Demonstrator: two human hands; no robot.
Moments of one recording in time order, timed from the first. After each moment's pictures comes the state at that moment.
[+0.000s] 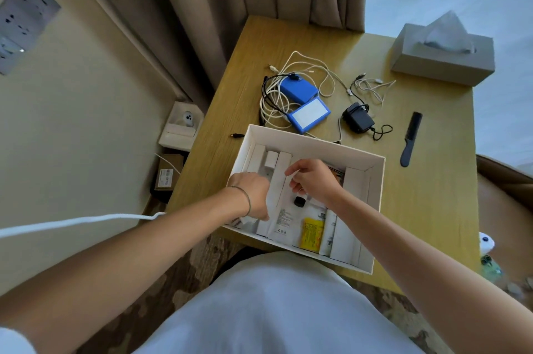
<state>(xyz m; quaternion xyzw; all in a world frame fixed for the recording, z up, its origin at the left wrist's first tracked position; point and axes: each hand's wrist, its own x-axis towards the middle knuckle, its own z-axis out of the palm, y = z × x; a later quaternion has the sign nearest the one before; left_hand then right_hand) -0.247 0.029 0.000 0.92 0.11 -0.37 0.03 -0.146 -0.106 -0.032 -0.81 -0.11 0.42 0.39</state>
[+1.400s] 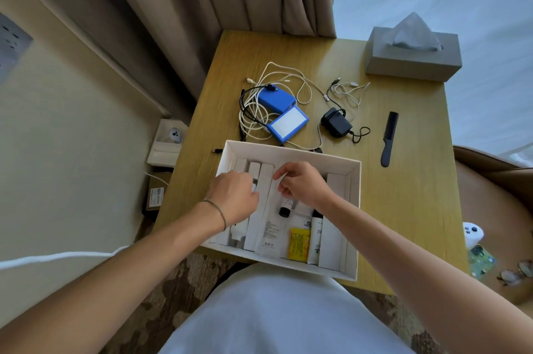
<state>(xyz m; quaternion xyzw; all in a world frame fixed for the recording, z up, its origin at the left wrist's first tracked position) -0.235 0.028 0.022 0.96 0.18 -0.19 0.12 -0.129 -0.117 -0.023 -0.81 -0.15 0.39 0.40</state>
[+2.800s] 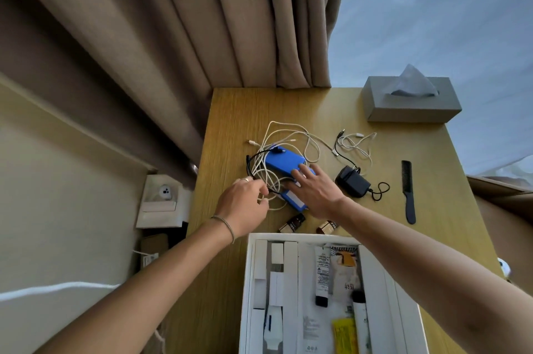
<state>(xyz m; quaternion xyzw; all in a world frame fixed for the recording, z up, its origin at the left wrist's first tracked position) -0.109 0.149 0.002 0.96 0.12 -0.07 0.23 0.011 -0.031 -0.066 -0.83 -0.53 0.07 -0.15</state>
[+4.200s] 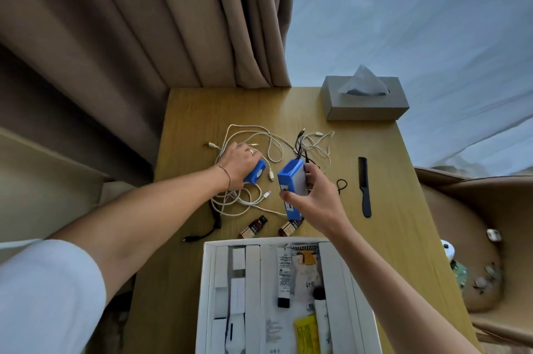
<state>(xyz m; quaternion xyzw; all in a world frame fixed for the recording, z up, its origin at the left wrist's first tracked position) 0.028 0.133 -0.053 0.97 -0.17 -0.13 -0.11 -0.026 -0.099 0.002 -0.84 -0.09 0.15 0.52</state>
